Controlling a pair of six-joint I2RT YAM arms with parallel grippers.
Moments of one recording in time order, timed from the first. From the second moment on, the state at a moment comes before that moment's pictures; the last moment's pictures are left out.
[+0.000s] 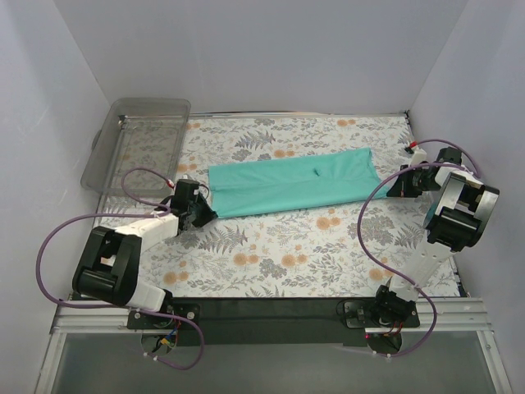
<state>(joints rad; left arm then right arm) -0.29 1.45 0.62 -0.03 0.02 -0.83 -0.45 1.94 1.28 -0.57 -0.70 -0.46</state>
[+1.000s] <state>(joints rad) -0.27 1.45 0.71 0.02 0.37 -0.68 -0.26 1.84 1.22 -0.61 -0.91 -0.57</state>
